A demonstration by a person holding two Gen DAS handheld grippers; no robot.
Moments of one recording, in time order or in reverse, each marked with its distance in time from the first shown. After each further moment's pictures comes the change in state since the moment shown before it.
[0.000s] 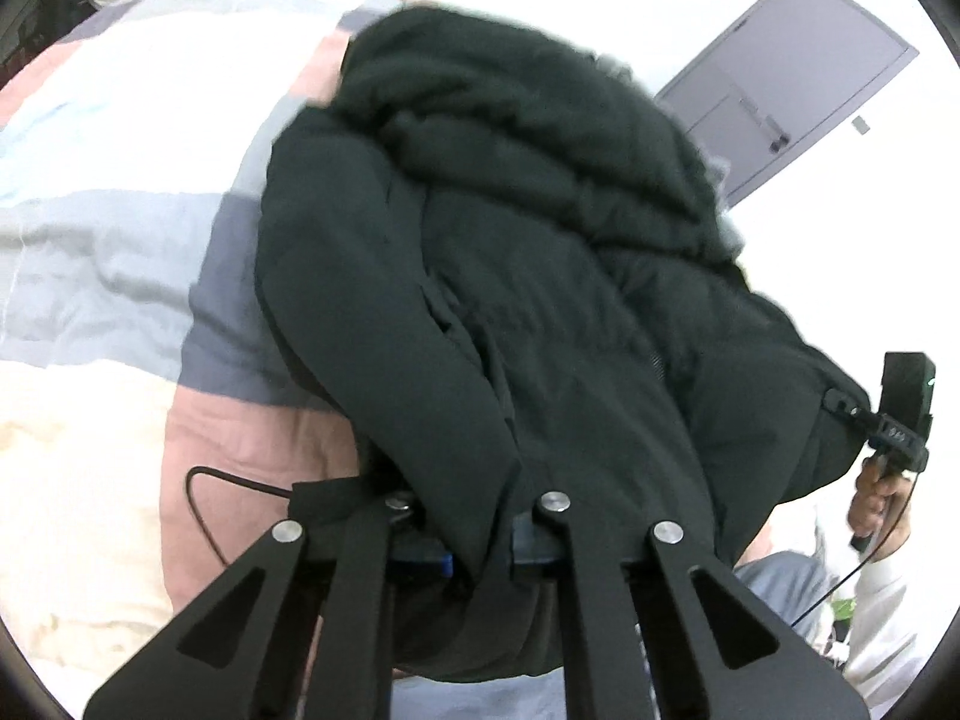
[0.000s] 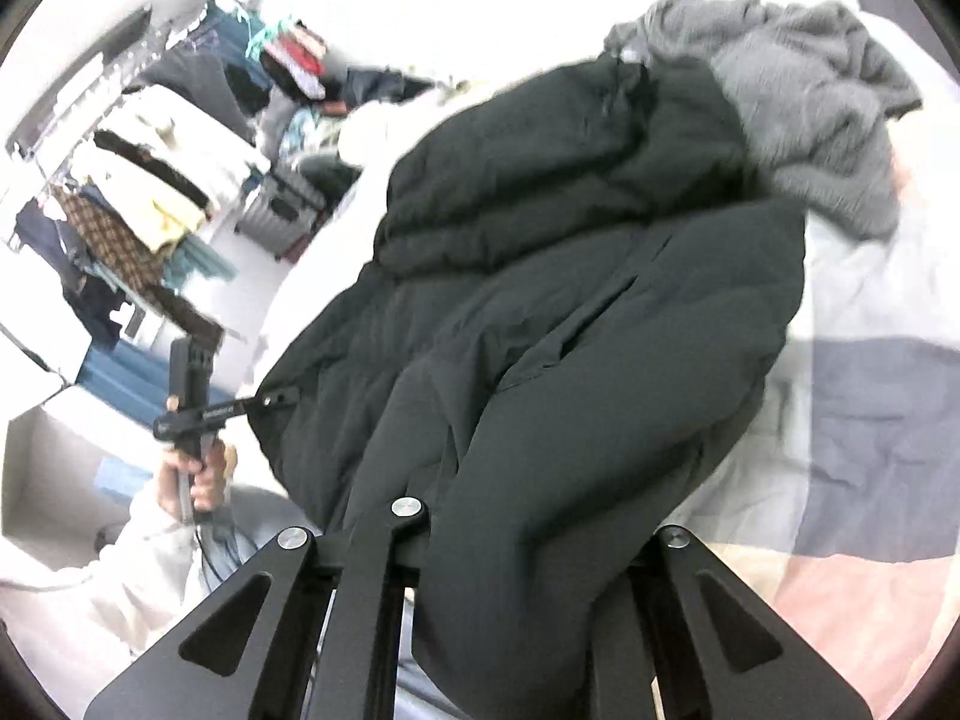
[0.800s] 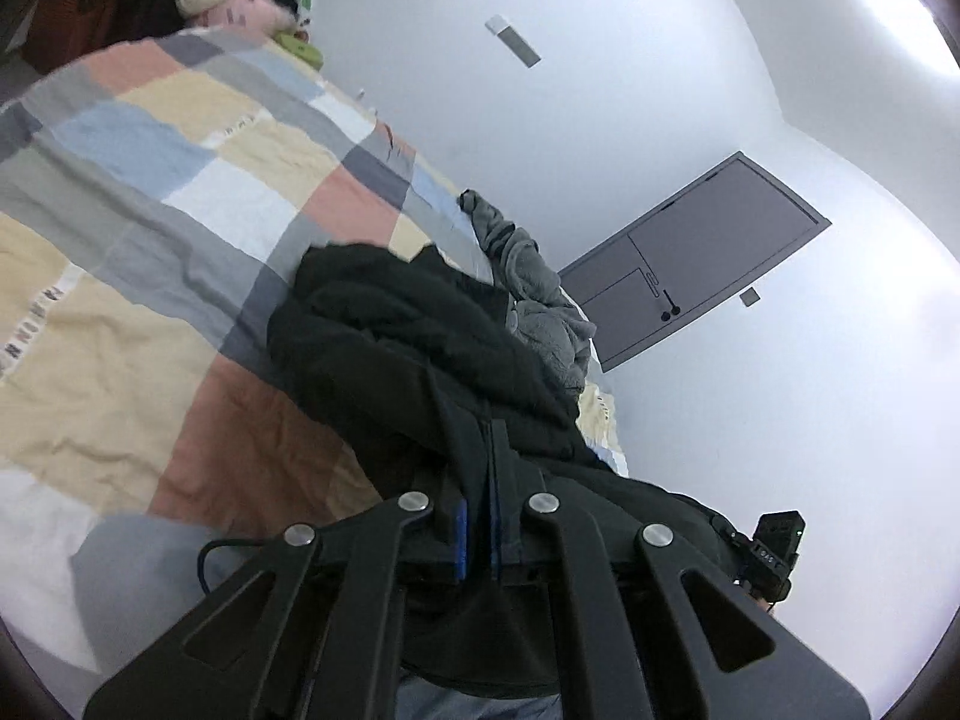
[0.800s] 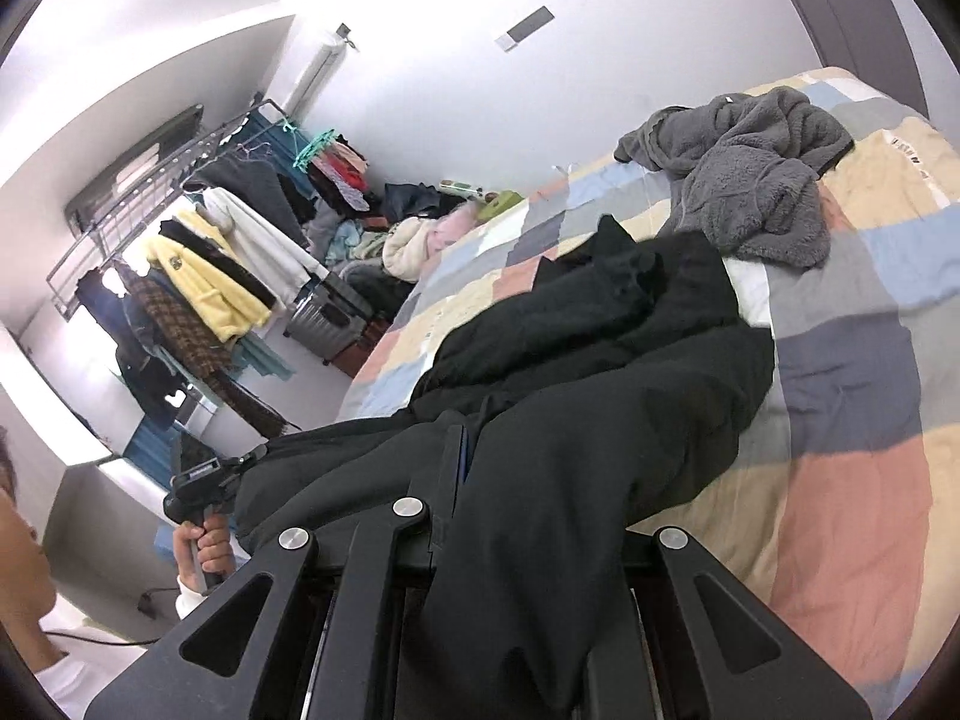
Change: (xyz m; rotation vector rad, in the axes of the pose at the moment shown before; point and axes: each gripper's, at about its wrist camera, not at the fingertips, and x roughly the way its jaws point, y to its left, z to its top) left arm -0.217 0.020 -0.093 -0.210 -0.349 -0.257; right arm -0.146 0.068 -0.083 0.060 -0.270 0.082
